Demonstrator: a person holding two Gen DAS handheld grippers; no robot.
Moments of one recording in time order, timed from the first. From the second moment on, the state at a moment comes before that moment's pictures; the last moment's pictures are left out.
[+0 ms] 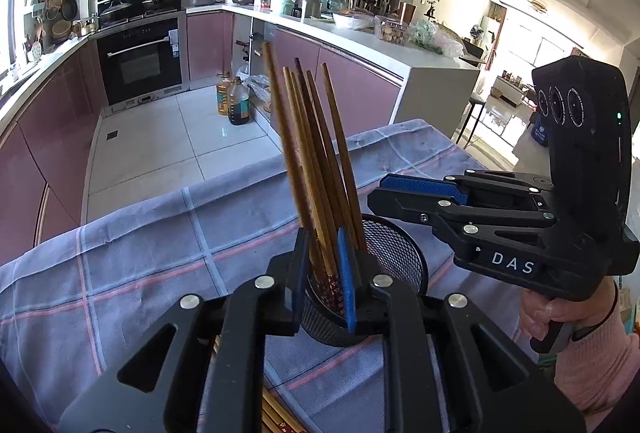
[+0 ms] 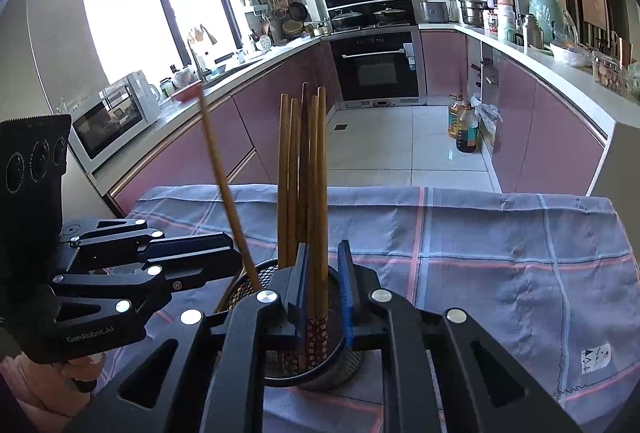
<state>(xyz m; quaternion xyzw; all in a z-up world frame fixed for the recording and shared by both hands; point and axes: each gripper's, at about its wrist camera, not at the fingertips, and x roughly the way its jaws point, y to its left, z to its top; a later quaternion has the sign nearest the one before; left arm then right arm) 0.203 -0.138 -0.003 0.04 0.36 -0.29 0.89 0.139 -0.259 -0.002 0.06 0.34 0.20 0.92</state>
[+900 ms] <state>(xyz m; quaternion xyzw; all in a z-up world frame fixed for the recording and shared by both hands) 0.097 -0.031 -0.045 0.02 0.30 -0.14 0.94 0.058 -0.196 -0.048 0.04 0.36 0.29 0.89</state>
